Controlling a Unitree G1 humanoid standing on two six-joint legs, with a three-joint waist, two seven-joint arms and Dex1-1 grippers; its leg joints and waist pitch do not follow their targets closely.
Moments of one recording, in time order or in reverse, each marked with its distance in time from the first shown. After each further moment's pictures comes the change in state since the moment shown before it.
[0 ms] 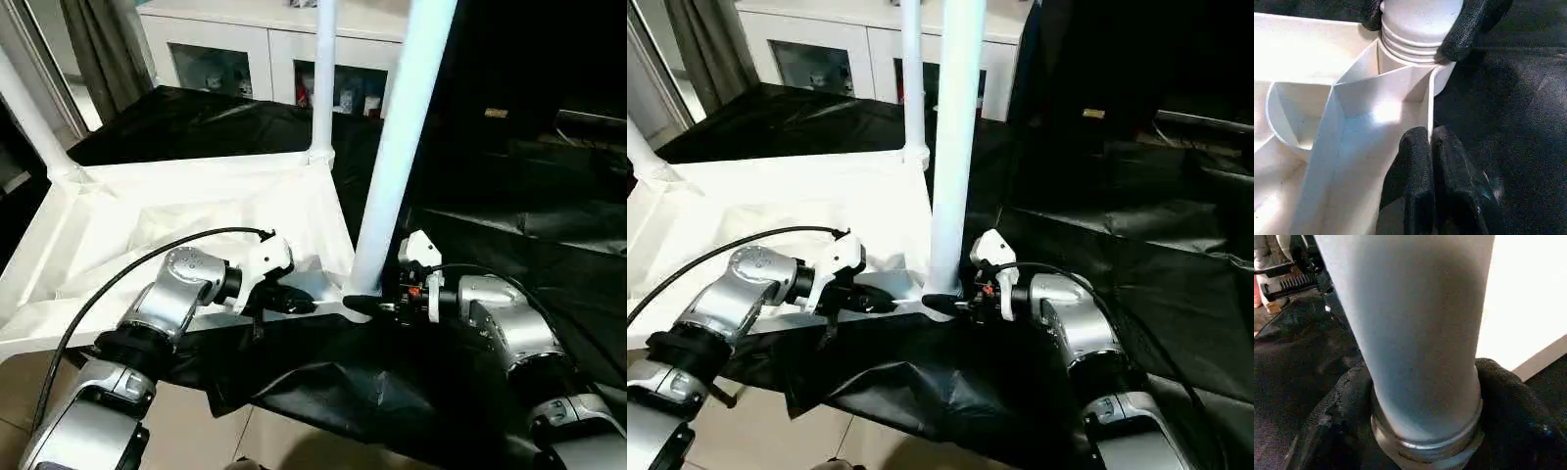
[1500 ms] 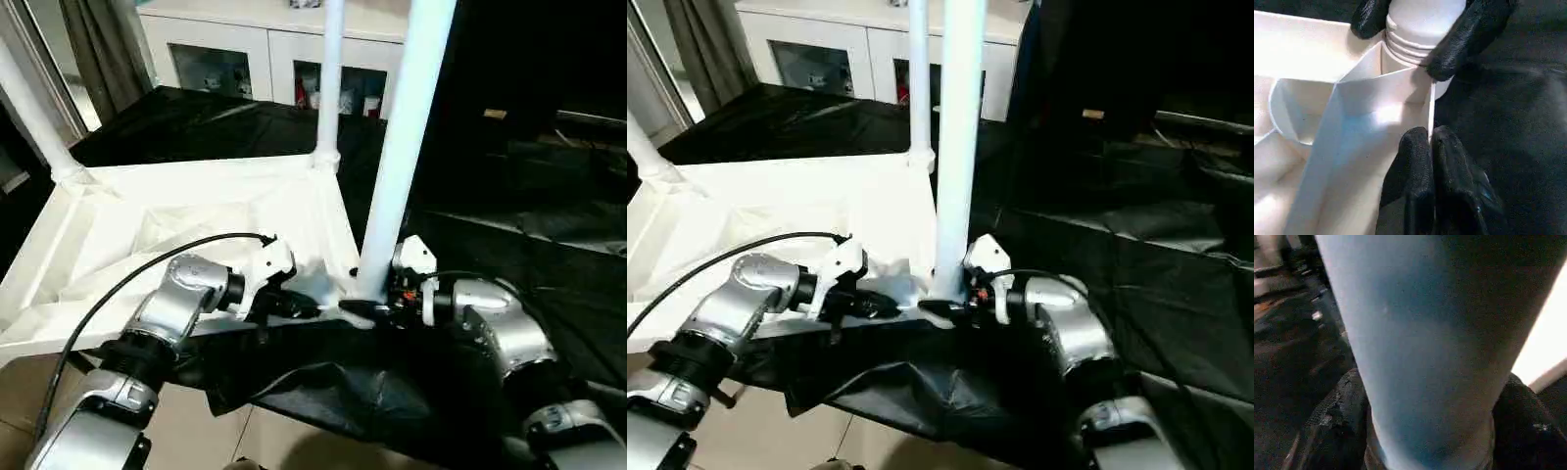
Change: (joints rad) left arm 0.023 -0.053 0.021 -0.008 -0.006 0.024 0.097; right arm 0.023 0.067 -0.012 0.004 -0.040 -0.060 -0.174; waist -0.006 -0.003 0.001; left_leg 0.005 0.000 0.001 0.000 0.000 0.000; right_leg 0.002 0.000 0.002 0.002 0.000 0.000
